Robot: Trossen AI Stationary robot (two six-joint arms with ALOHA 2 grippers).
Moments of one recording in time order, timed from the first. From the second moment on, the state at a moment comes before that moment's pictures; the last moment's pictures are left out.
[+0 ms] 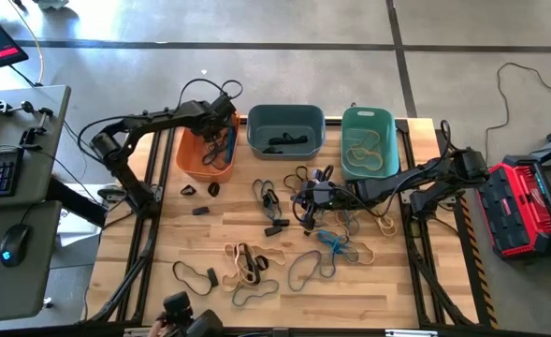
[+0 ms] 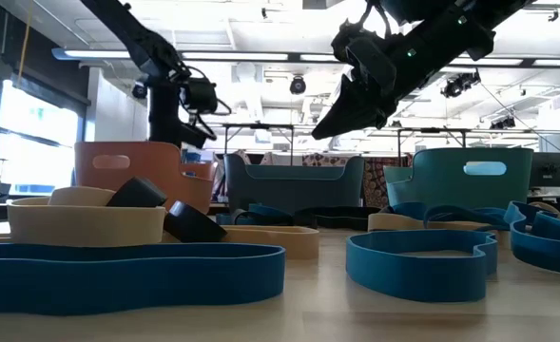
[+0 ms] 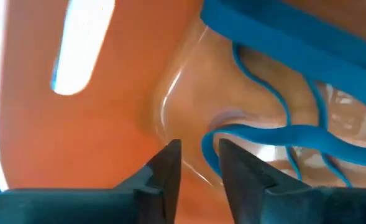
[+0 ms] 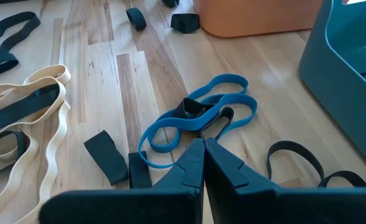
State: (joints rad) left arm 0.76 1.68 1.12 -0.73 -0.43 0.40; right arm 0.10 1.53 0.81 0.09 0.28 0.22
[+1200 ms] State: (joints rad) left arm 0.21 1.13 0.69 -0.34 0.02 0.19; right arm 0.12 1.53 0.81 0.22 0.28 0.24
